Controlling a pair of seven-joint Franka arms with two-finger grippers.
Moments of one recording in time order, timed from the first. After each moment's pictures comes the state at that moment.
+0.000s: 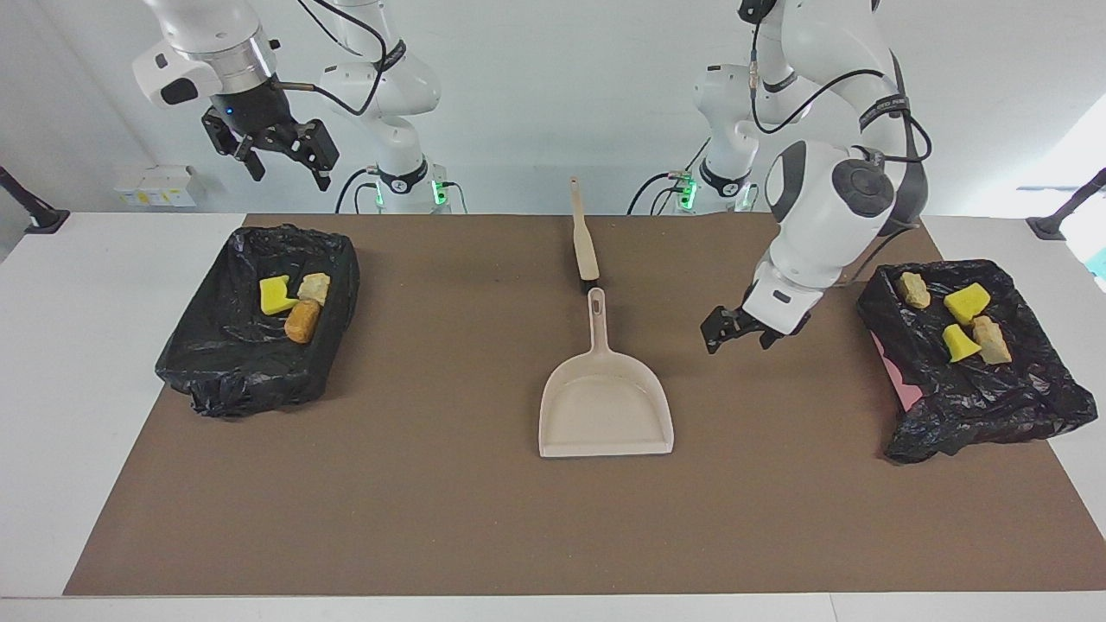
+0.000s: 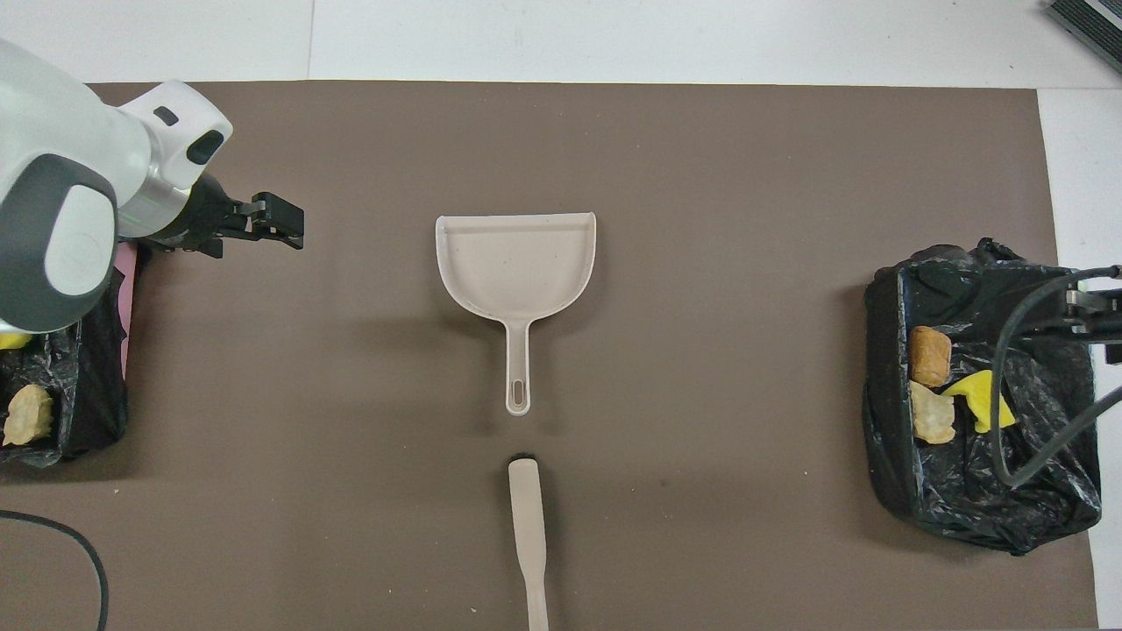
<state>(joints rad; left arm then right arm) -0.17 0.22 0.03 -1.58 -0.12 1.80 -0.13 0.03 -0.06 0.00 -1.49 -0.03 1.36 0.21</state>
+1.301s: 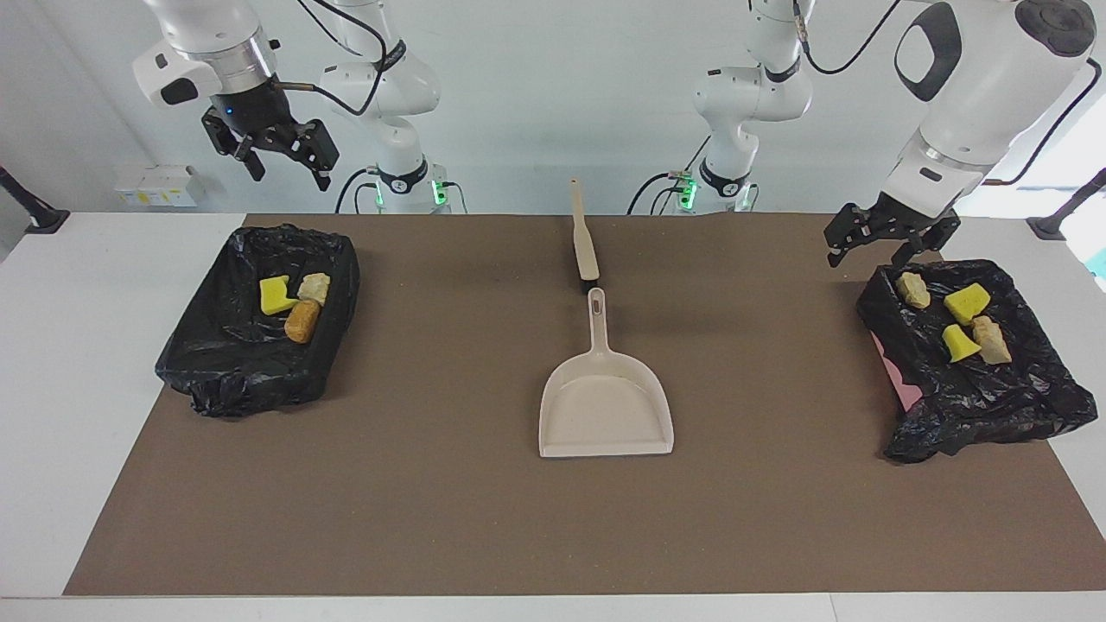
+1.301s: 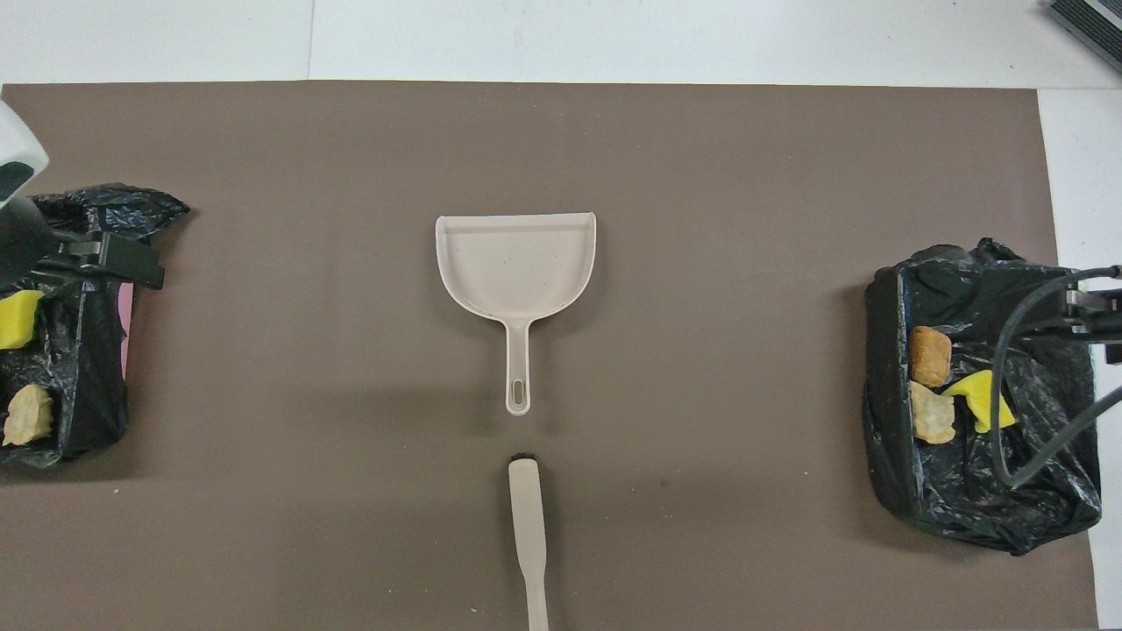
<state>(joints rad) -0.11 0.03 0.05 -1.58 -0.02 1.60 0.04 0.03 -0.06 0.00 -1.49 -0.03 1.36 0.21</state>
